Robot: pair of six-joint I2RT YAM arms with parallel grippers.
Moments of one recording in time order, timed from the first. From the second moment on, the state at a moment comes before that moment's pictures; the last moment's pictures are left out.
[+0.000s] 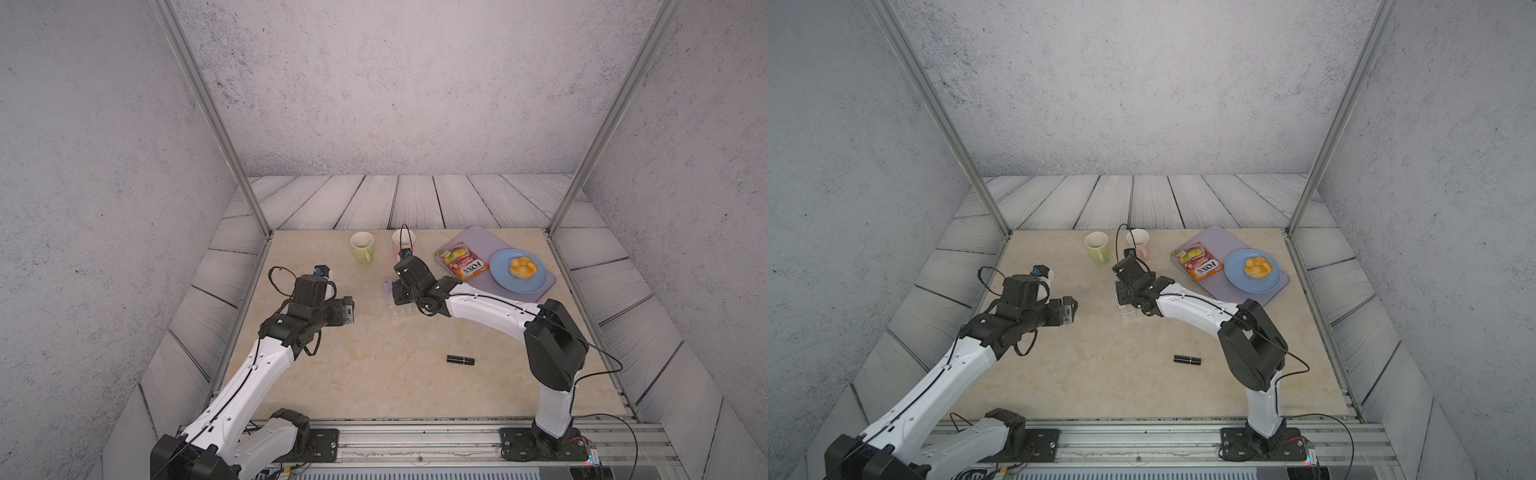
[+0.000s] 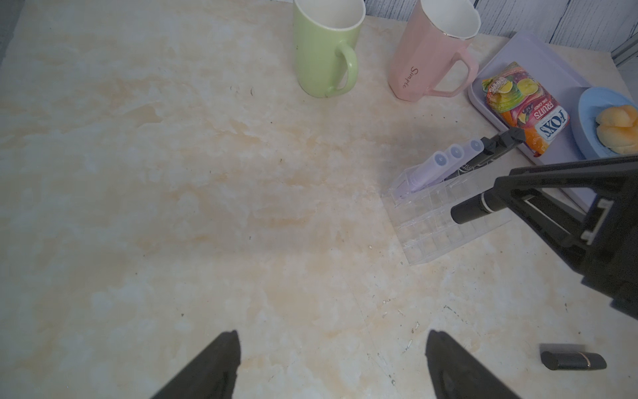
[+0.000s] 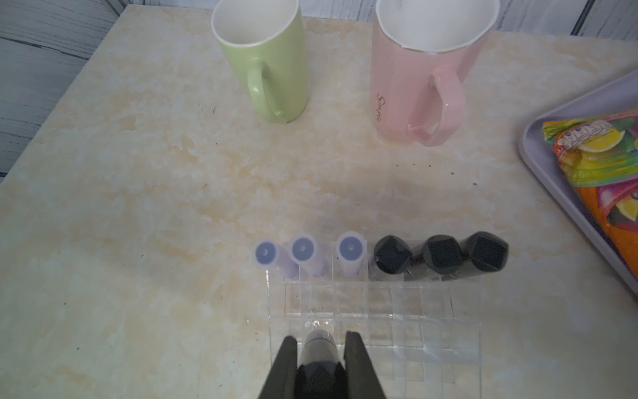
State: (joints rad) left arm -0.33 1.03 0.83 -0.57 0.00 -0.30; right arm 0.84 1.90 1.46 -0.35 0.25 0.44
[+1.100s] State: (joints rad) left arm -0.30 1.04 0.83 -0.54 0.05 -0.31; right arm 0.89 2.00 1.50 -0.23 0.30 0.38
